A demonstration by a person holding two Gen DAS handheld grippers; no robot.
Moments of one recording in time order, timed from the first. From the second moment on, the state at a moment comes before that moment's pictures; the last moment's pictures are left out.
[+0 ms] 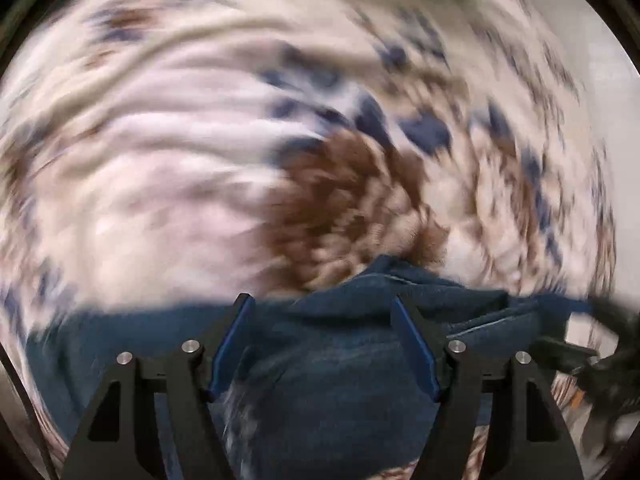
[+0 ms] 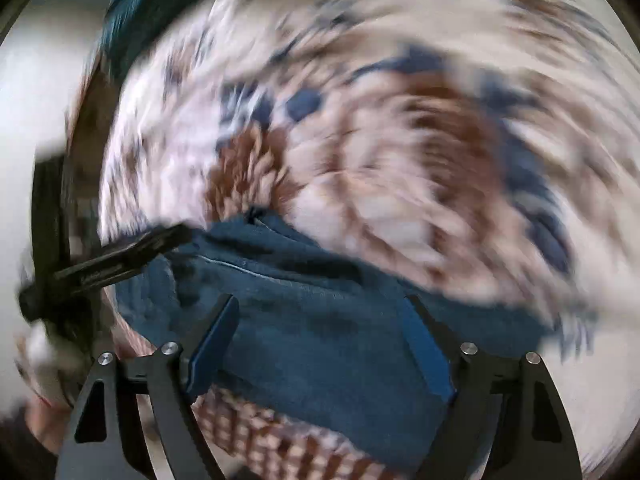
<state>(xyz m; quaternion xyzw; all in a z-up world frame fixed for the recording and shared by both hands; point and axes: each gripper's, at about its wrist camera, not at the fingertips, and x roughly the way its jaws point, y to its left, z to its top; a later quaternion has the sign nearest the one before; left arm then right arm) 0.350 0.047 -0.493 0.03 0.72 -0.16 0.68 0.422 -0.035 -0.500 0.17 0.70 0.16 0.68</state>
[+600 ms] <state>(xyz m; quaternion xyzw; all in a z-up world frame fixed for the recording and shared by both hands) 0.383 0.133 -0.458 0.00 0.66 -0.06 0.75 0.469 0.046 -0.533 0.01 0.71 0.27 0.65</state>
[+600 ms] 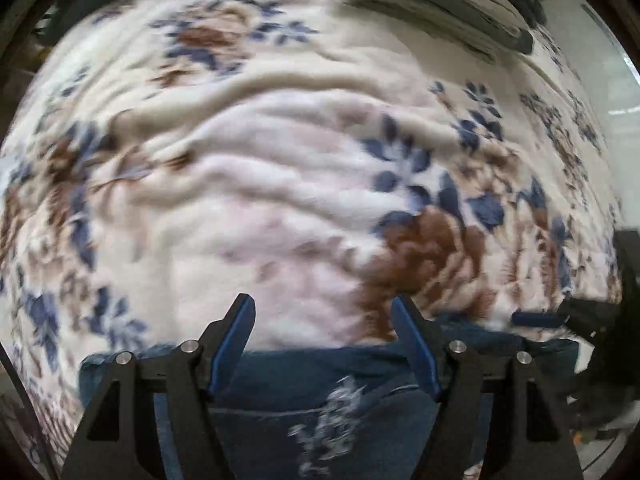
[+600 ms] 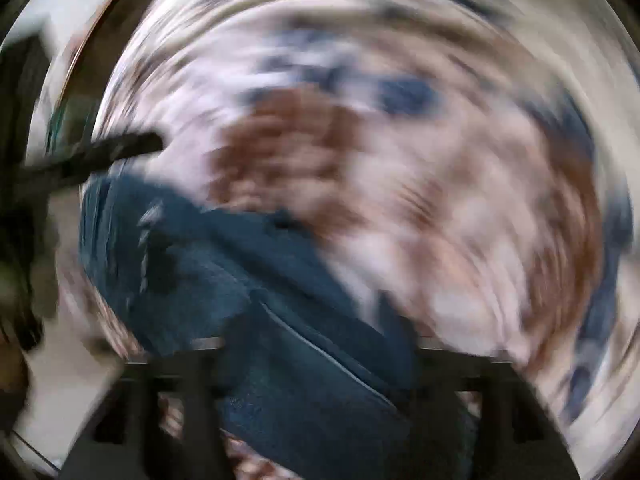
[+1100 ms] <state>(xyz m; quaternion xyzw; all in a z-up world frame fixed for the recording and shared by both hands) 0.350 0.183 -0.465 -0.05 0.66 -0.06 0.75 0.525 0.046 -0.629 0.23 0.79 0.30 0.48</state>
